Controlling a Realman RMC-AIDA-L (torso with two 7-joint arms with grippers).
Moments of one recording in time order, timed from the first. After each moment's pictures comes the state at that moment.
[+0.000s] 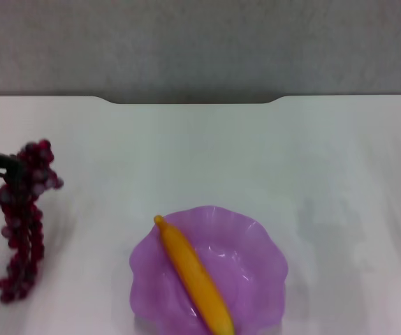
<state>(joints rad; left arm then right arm) -0.33 -2.03 -1.72 -1.63 2.87 -1.21 0.18 0.03 2.01 -1.70 -1.26 0.52 -0.05 -0.06</state>
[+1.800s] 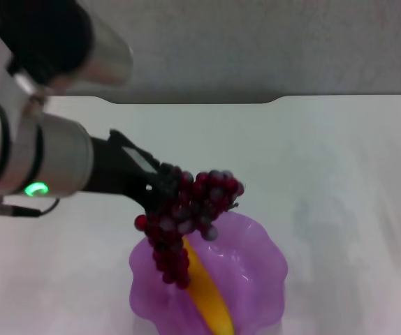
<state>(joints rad) -0.37 -2.03 -1.52 -2.05 2.51 -1.50 0.34 0.05 2.01 -1.71 -1.25 0.52 -0.04 -0.06</state>
